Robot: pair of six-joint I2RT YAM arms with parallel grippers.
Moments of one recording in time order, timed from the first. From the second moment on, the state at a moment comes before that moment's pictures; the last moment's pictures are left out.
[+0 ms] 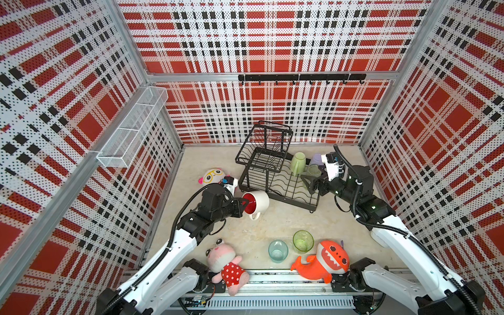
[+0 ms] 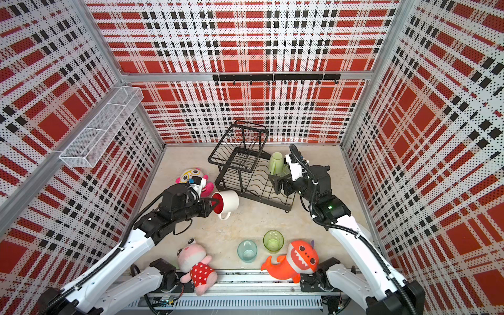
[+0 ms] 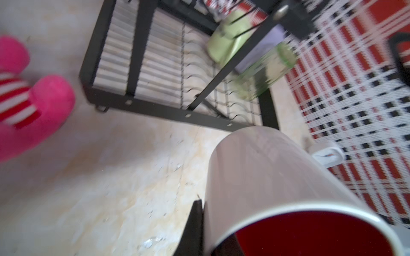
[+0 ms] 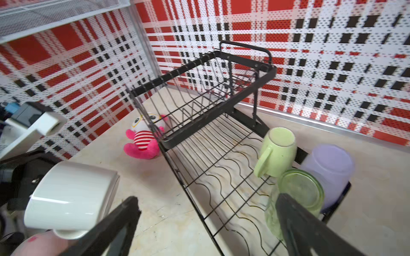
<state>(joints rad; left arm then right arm) -0.47 0.87 0.68 -0.30 0.34 -0.47 0.40 1.00 0.92 -0.18 -0.33 0.08</state>
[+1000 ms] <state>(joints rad) -0.63 0.90 0.62 0.22 0.70 -0.39 0.63 0.99 0.68 0.35 -1.01 0.06</state>
